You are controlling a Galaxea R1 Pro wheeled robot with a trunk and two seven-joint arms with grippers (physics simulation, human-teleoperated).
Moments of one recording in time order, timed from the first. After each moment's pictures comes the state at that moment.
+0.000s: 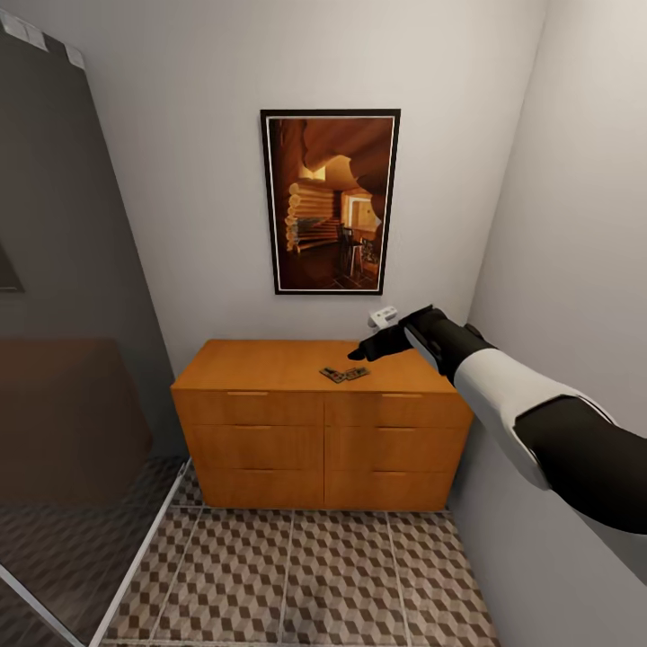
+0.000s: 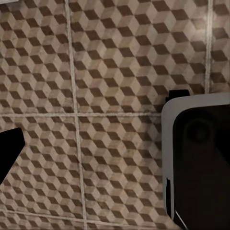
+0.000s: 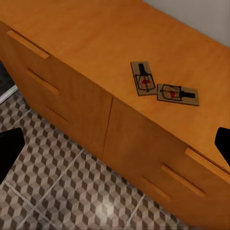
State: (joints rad) left arm -0.19 0.10 -0.53 0.08 0.44 -0.24 0.09; right arm -1.43 0.03 0.51 -0.27 -0.08 0.55 0.52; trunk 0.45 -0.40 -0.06
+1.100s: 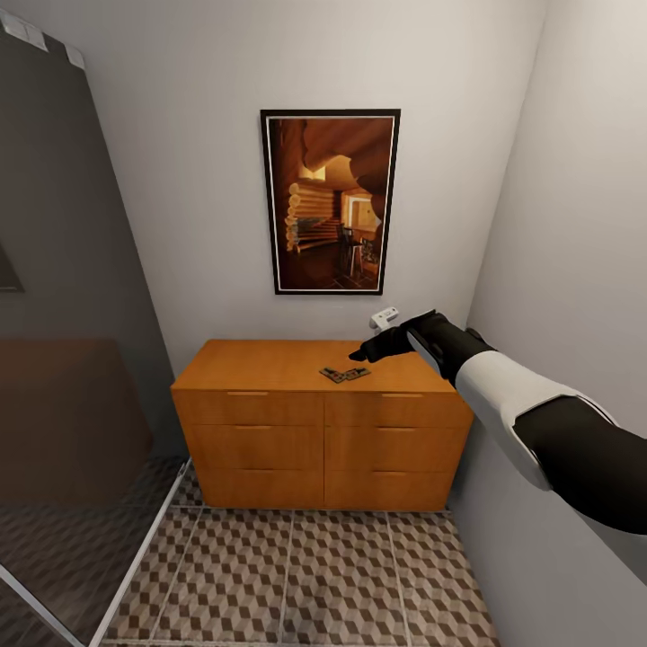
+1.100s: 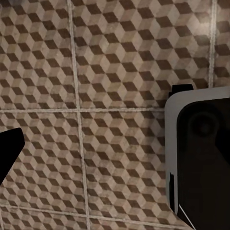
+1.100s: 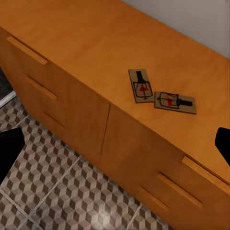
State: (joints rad) left arm -0.18 0.11 -0.53 0.08 0.43 -0.24 0.09; right arm -1.43 0.03 0.51 -0.24 -0.08 0.47 0.52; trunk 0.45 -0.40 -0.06
